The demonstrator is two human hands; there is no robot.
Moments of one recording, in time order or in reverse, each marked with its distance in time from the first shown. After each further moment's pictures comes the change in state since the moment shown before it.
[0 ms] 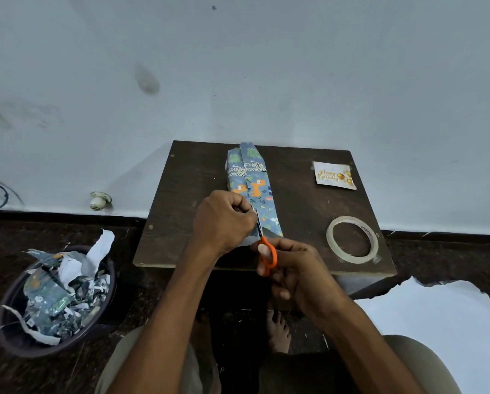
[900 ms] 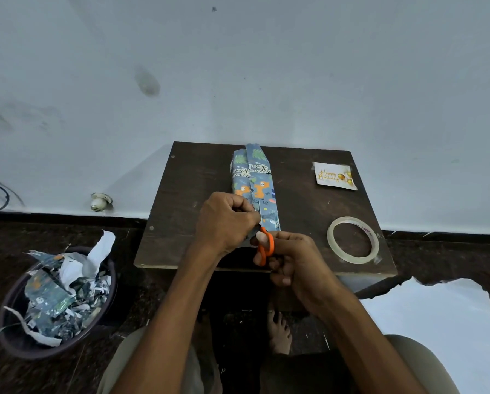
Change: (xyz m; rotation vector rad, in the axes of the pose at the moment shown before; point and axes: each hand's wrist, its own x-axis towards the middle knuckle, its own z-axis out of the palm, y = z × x) left_hand 0.000 0.000 0.002 -0.166 0.005 -0.034; right_hand 0.017 -0.006 0.001 -0.027 0.023 -0.003
